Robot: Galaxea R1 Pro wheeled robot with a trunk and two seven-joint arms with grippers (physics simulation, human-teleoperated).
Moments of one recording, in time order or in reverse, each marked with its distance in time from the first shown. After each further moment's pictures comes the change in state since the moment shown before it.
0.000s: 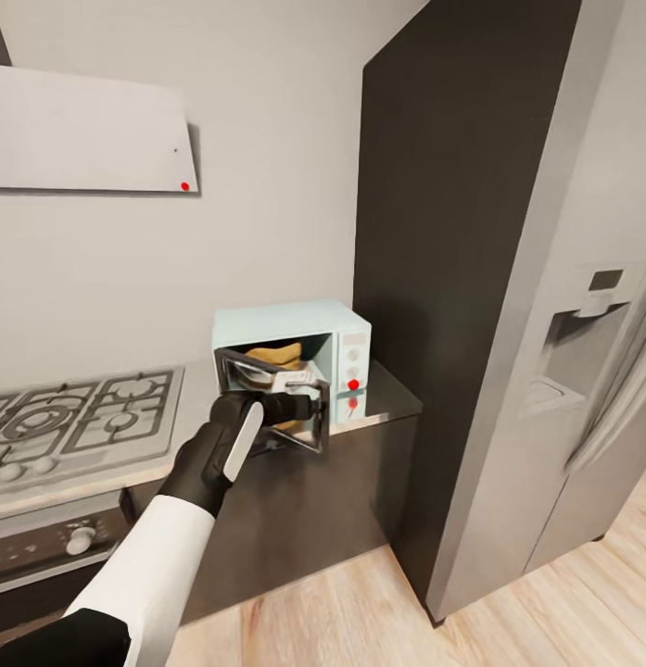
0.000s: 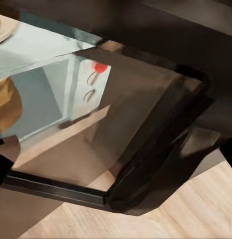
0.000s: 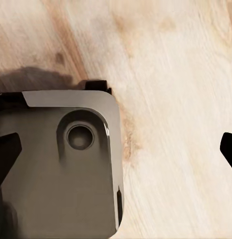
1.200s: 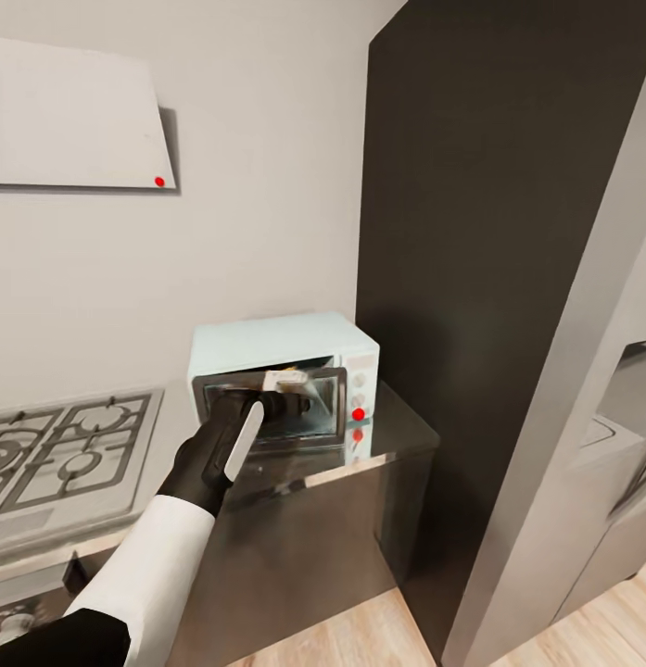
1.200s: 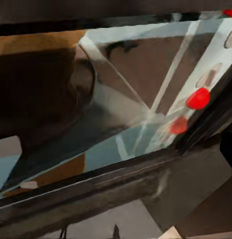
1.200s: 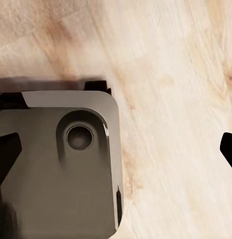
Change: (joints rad) left arm -0.001 0.000 -0.002 -0.009 -0.042 -0.002 0.167; right arm 0.000 -0.002 0.001 0.000 0.000 0.000 0.002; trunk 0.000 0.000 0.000
